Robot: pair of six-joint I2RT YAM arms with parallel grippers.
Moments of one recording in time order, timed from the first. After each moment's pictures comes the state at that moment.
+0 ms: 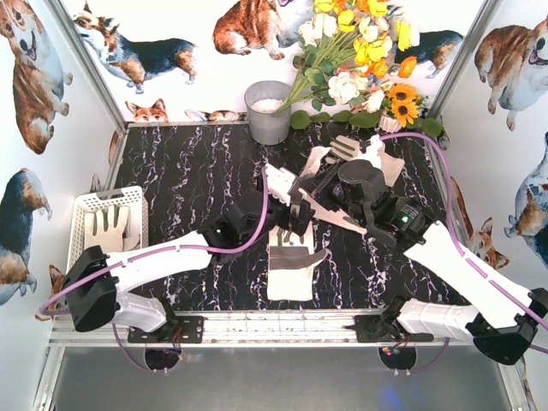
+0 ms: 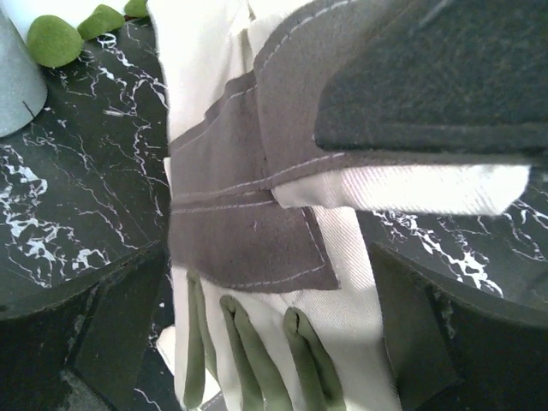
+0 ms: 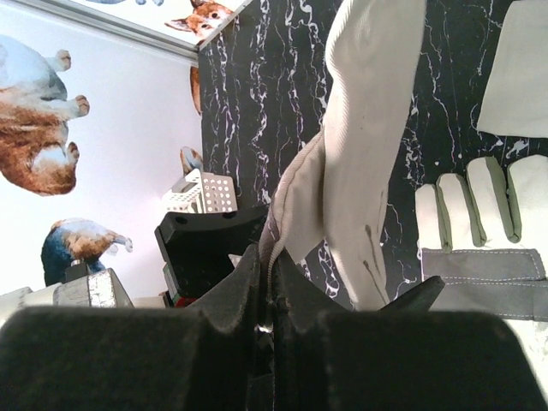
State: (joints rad) left arm -1.00 1.35 0.92 0.24 -0.25 -0.20; right arm 0.81 1.08 1.25 -0.59 0.33 1.14
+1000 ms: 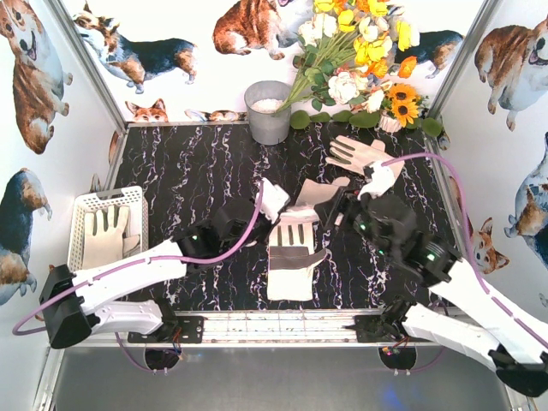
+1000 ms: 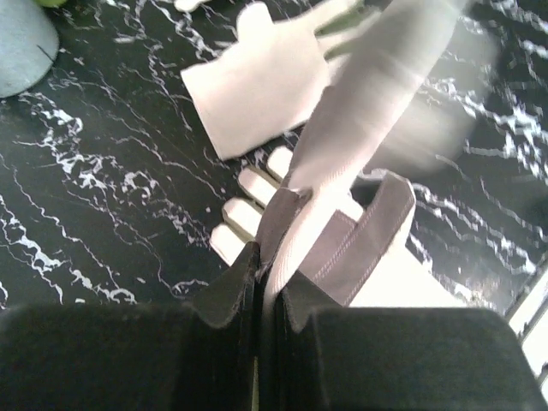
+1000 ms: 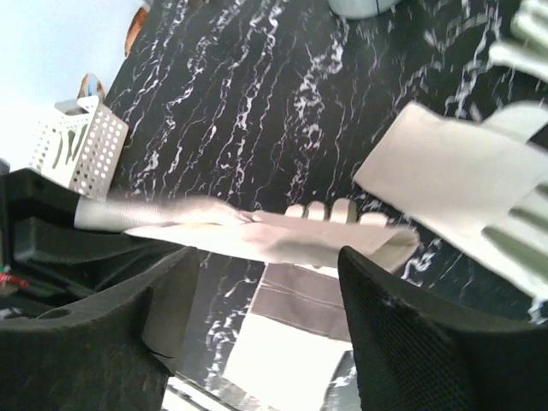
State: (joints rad) left arm -1.01 1.17 0.89 -0.10 -0.22 -0.05; right arm 0.82 0.78 0.94 -0.47 0.33 0.60
